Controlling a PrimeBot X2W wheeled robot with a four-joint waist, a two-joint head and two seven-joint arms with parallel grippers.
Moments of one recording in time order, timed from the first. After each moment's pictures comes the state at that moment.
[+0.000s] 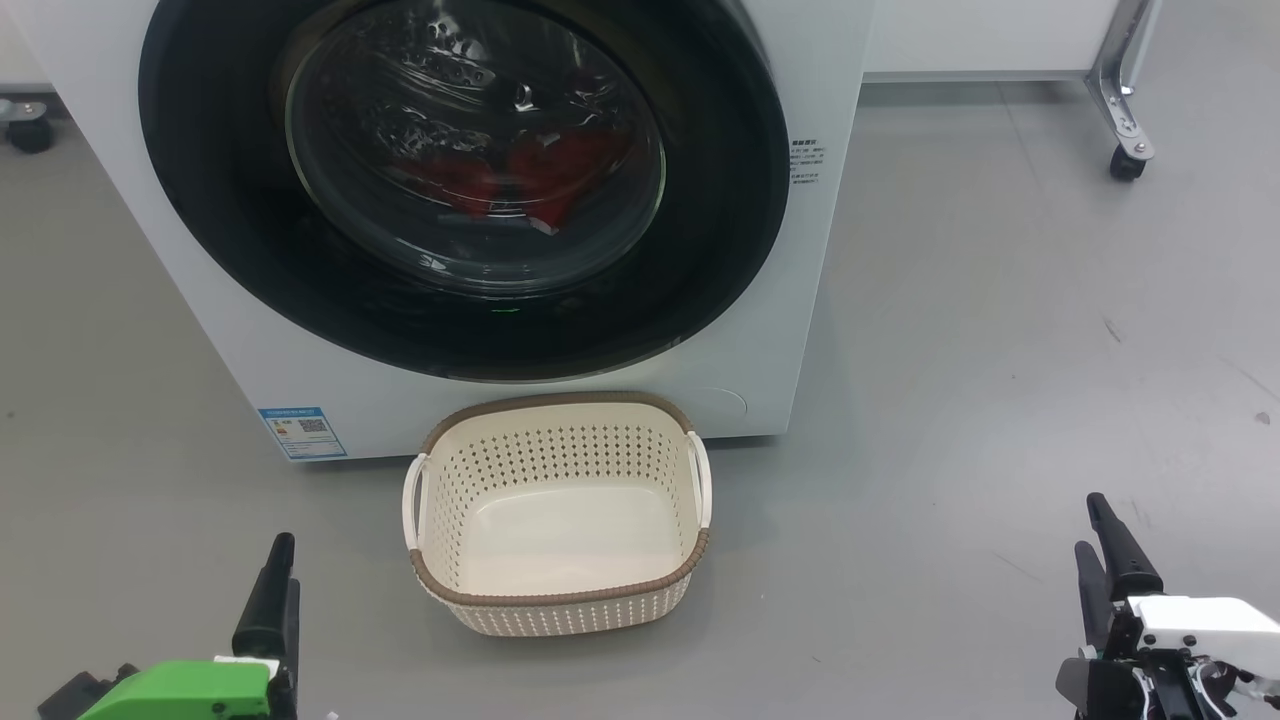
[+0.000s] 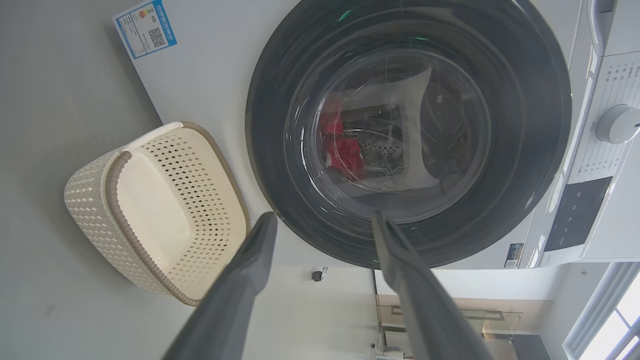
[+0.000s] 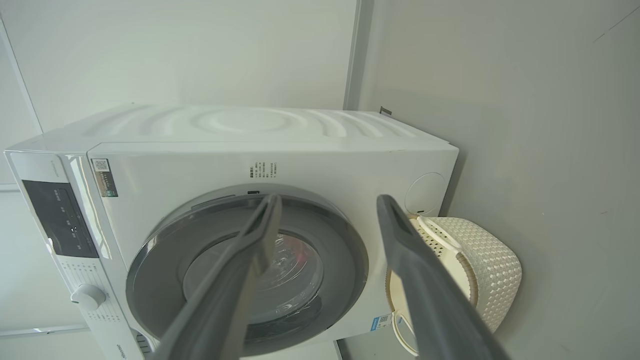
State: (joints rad) left arm 0.00 0.02 0.00 0.28 -1.63 -0.12 0.04; right arm 0.00 -0.03 -0.11 0.30 1.59 0.12 0.07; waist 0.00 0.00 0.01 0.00
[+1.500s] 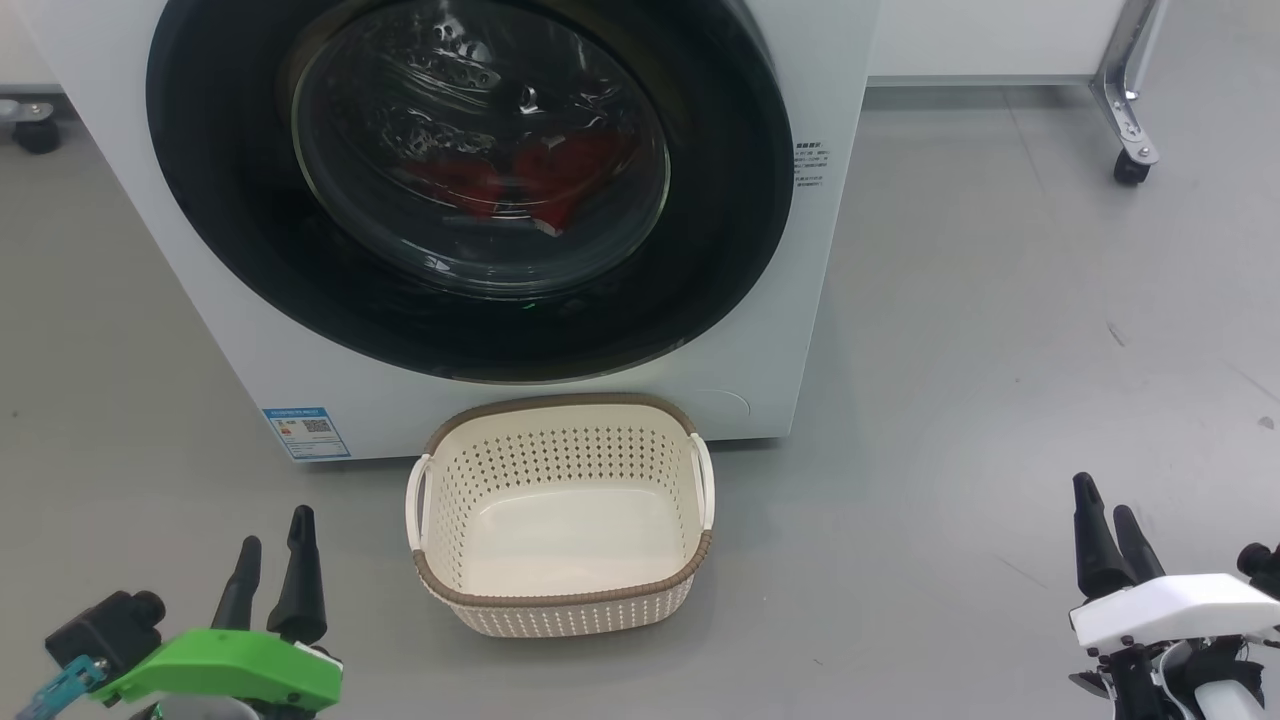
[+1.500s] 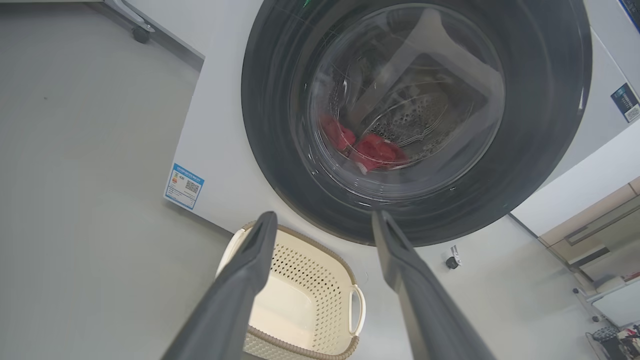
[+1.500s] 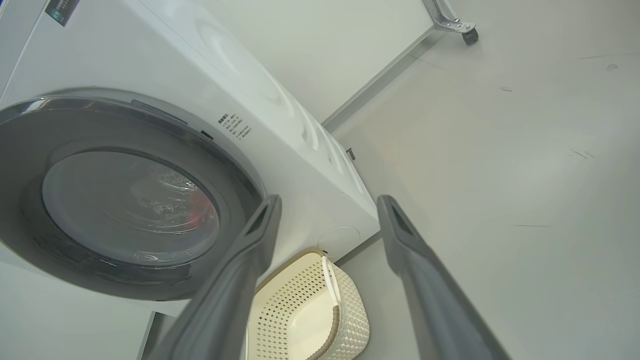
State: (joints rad) left arm -0.02 0.11 -0.14 0.24 -0.99 -0.05 -0.13; right arm 0.00 -0.19 0.09 0.29 1.06 0.11 -0.12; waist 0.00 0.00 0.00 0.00
